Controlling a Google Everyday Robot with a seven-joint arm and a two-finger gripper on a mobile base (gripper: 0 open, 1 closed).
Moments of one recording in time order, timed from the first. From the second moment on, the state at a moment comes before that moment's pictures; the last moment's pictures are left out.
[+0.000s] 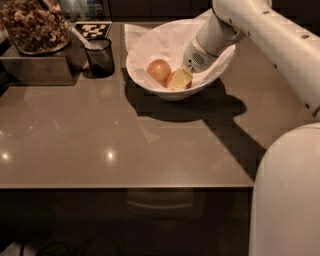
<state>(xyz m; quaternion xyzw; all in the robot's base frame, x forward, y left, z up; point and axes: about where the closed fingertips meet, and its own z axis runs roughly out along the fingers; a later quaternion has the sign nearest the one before) 0.684 -0.070 0.850 -0.52 0.81 0.16 0.22</state>
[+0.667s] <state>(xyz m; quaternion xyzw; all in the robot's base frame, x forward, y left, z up) 0.684 -0.070 0.849 -0.52 0.81 0.16 0.22</state>
